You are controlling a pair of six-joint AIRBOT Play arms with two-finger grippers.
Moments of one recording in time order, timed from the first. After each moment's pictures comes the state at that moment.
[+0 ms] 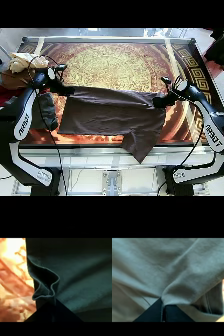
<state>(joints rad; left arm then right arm) -0.05 -1.75 1.49 1.49 -1.10 -1.41 -0.09 -1.57 1.16 -1.23 1.05 1.24</state>
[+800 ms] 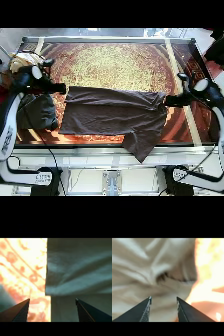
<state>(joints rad) 0.02 -1.48 1.36 1.48 -1.10 -1.45 -0.23 -1.30 1.09 -1.31 1.16 1.28</state>
